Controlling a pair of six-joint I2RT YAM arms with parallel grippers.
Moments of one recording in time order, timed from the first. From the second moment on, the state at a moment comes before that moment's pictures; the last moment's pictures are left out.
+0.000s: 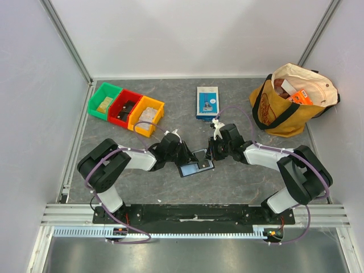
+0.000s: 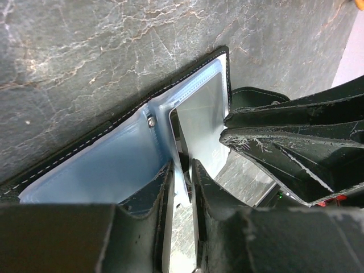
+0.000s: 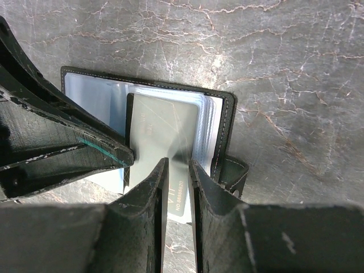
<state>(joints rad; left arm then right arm) -0.76 1.71 0.66 0.36 0.22 -1.07 0.56 1.53 0.67 0.04 -0.29 0.37</state>
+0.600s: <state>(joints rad) -0.76 1.71 0.61 0.43 0.22 -1.13 0.55 1.53 0.66 0.05 -0.29 0.38</state>
